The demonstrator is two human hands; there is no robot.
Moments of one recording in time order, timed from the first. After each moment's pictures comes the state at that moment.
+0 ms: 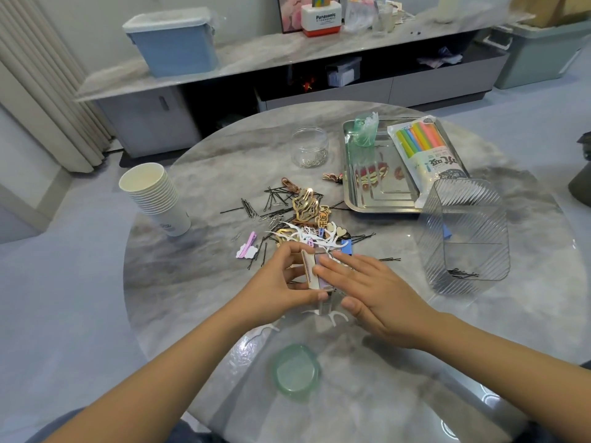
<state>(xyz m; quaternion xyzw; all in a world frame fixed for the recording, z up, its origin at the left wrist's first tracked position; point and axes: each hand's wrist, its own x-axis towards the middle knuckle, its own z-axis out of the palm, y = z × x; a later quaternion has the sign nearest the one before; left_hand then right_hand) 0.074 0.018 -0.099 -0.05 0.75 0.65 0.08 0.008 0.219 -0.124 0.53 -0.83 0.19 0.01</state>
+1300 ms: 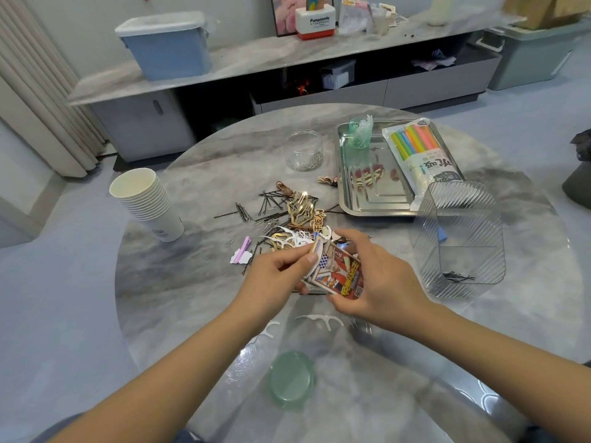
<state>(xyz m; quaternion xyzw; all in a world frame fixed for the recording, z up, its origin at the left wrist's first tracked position) 0.066 0.037 -0.076 -0.14 0.70 0.70 -0.01 0.007 0.207 -0.090 0.33 -0.90 0.27 0.01</state>
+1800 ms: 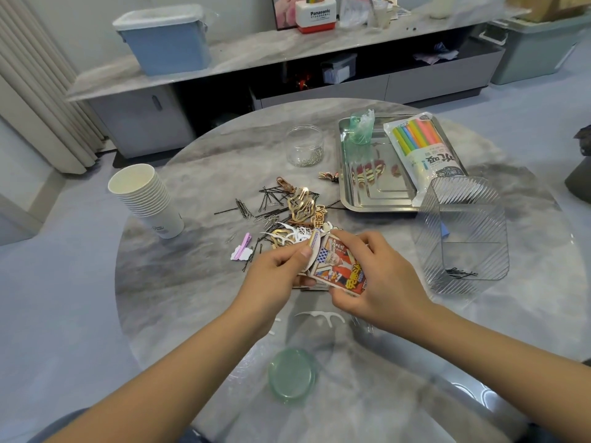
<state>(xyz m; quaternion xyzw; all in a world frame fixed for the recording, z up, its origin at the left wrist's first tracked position) 0.069 0.045 -0.070 -0.18 0.66 0.73 -0.01 0.011 0.203 -0.093 0.33 -0.91 0.26 0.06</state>
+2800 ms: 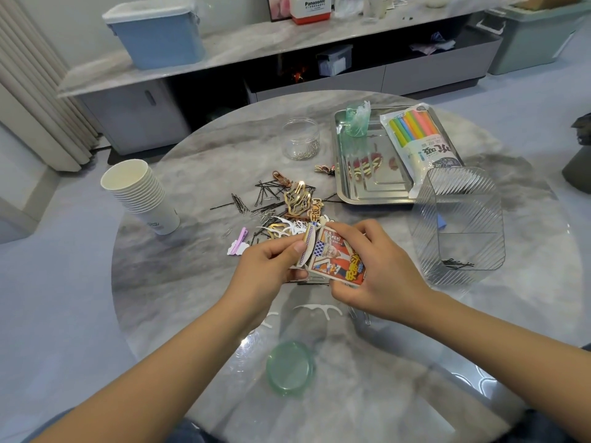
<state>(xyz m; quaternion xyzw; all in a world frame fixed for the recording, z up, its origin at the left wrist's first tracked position) 0.069 0.040 -0.070 -0.19 0.64 0.75 -0.01 0.008 0.205 -0.089 0.34 -0.89 0.29 0.04</state>
